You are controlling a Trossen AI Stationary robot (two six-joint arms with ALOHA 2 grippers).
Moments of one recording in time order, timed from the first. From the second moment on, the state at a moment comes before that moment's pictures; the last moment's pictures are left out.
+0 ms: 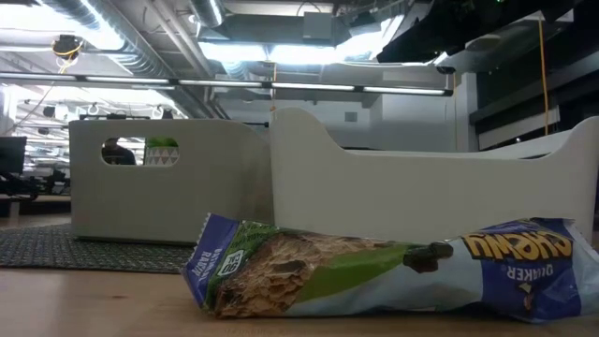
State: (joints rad) left arm -1.03 1.75 1.07 -0.87 -0.30 -1.70; right arm 0.11 1.08 0.68 0.02 0.24 -0.17
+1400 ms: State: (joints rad) left arm -0.73 1.74 1.77 -1.45 -0.97 -0.90; right arm 0.11 1.08 0.68 0.02 0.24 -0.17
